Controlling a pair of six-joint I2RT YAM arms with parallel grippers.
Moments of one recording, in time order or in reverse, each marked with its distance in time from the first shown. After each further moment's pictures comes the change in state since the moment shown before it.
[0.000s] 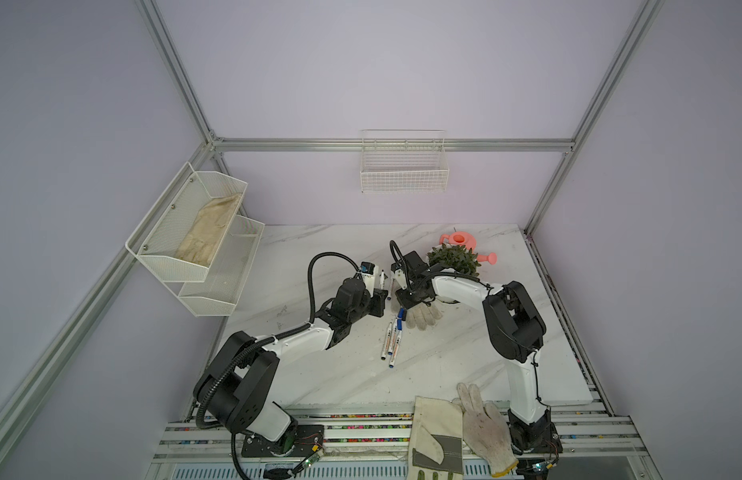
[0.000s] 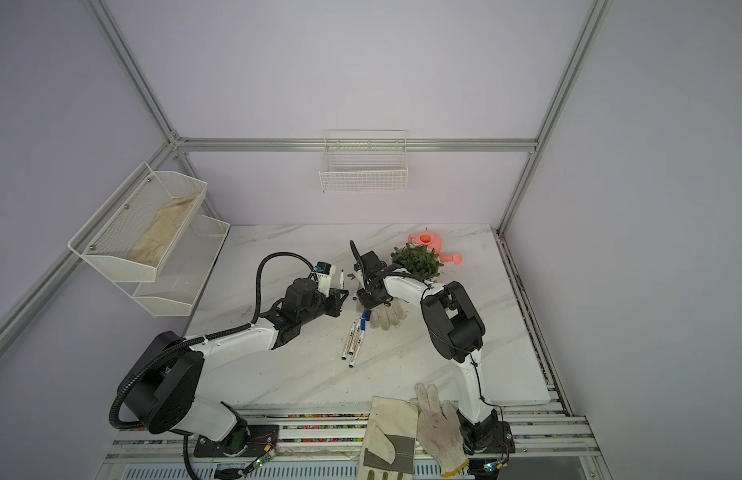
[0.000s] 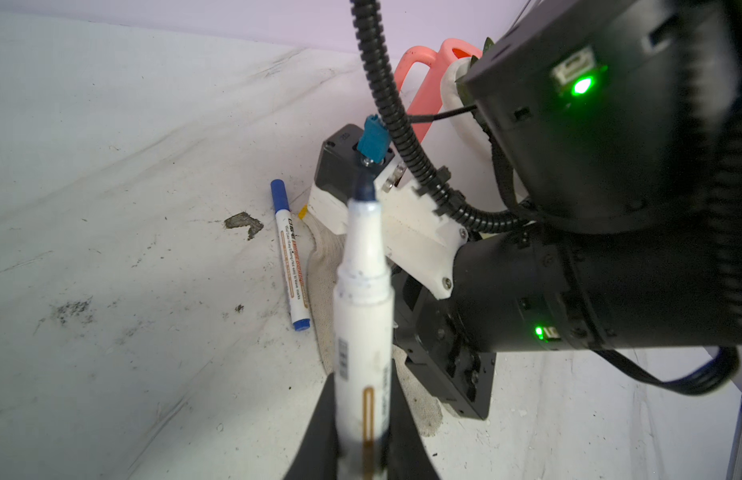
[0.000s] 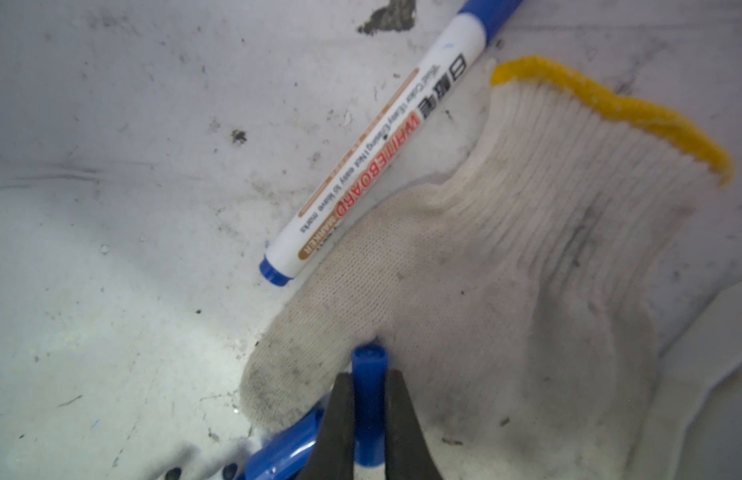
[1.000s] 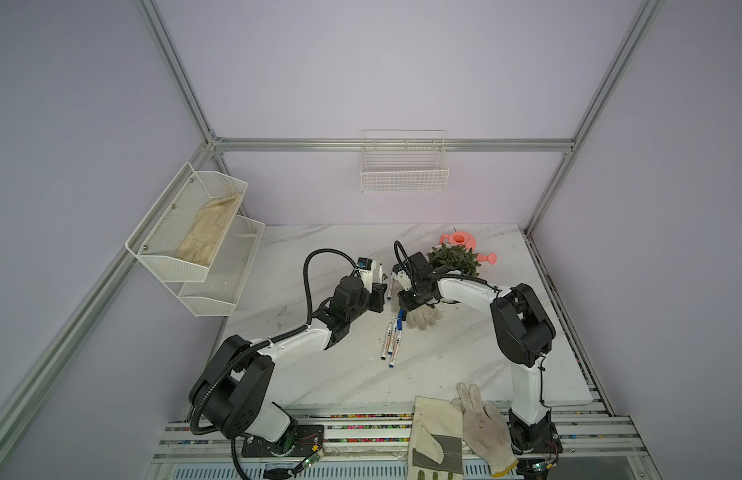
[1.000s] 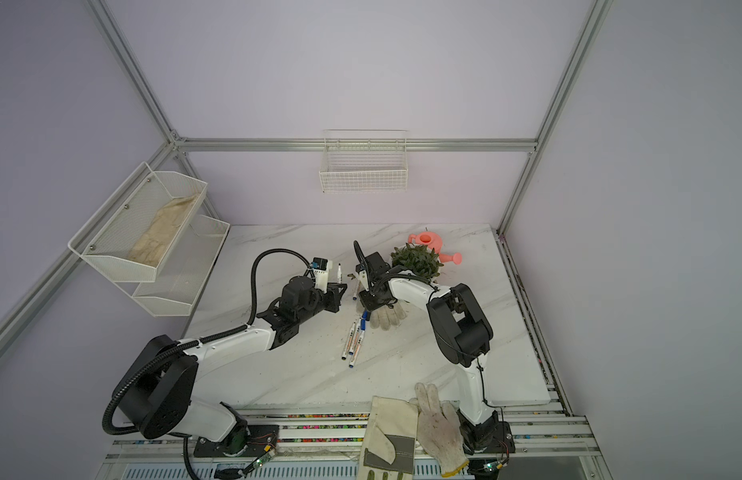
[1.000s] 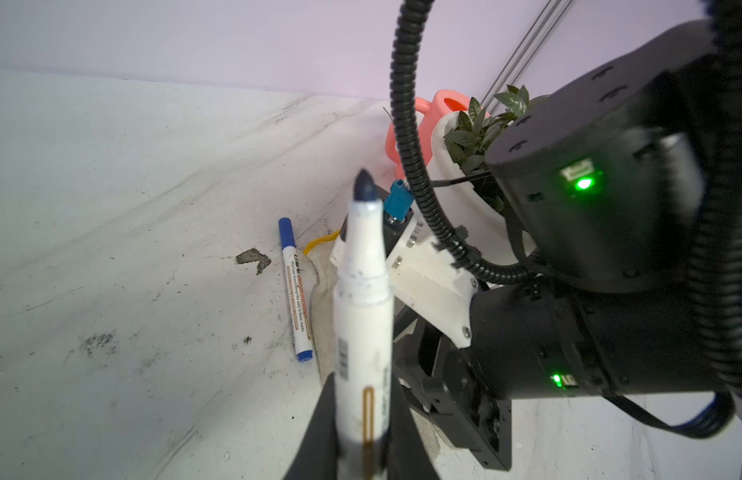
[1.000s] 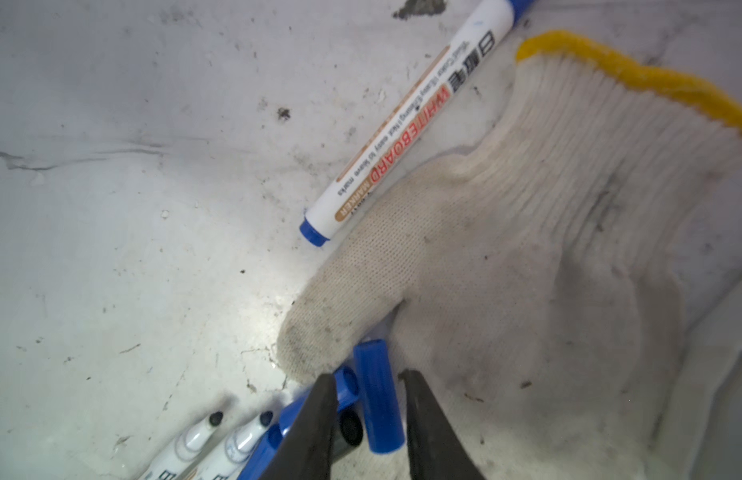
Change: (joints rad) left arm 0.000 -0.034 0.003 0.039 -0.043 -0.001; right arm -0.006 -0.047 -0.074 0.023 -0.087 -0.002
